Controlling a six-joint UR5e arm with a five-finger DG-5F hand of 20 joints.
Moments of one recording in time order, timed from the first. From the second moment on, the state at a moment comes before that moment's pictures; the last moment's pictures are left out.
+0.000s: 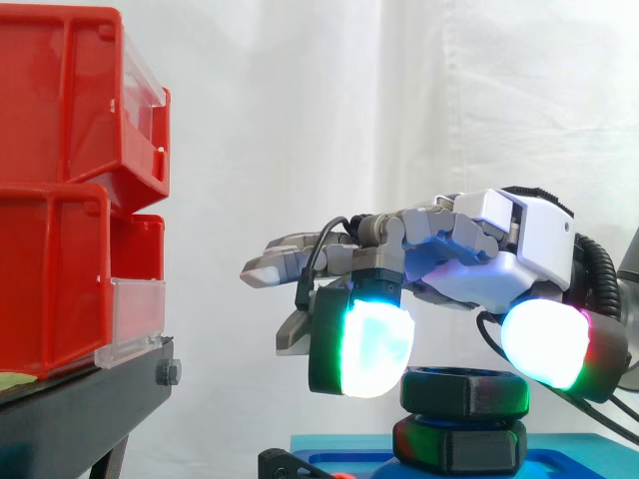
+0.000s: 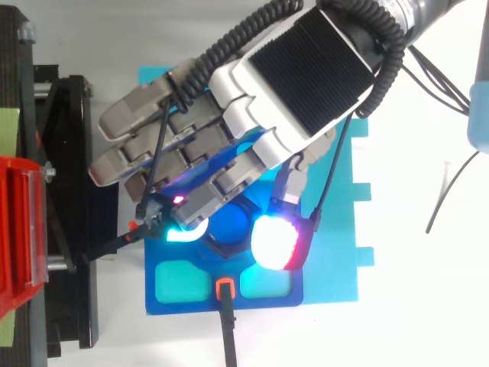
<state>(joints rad) -0.15 -2.49 -1.01 -2.31 -2.42 -1.20</state>
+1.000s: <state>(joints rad) -0.16 -2.49 -0.99 -2.24 -2.45 -1.07</state>
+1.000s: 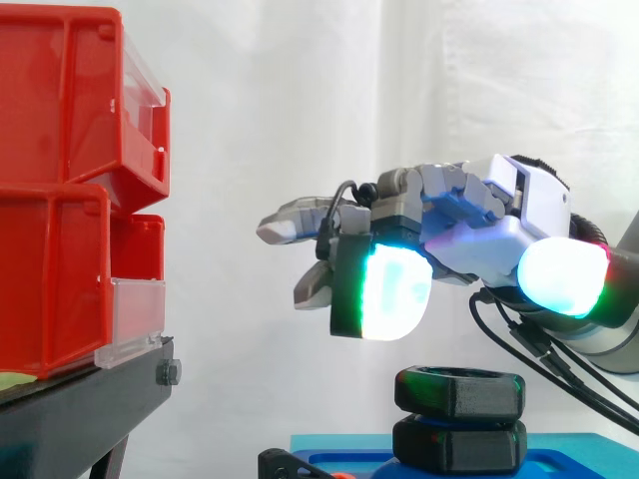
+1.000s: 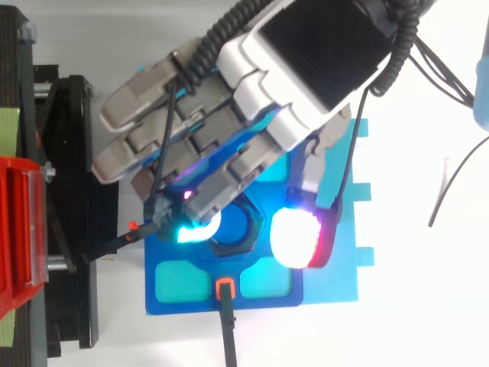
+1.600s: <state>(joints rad) -0.06 -2.49 -0.99 -2.32 -2.29 -1.15</state>
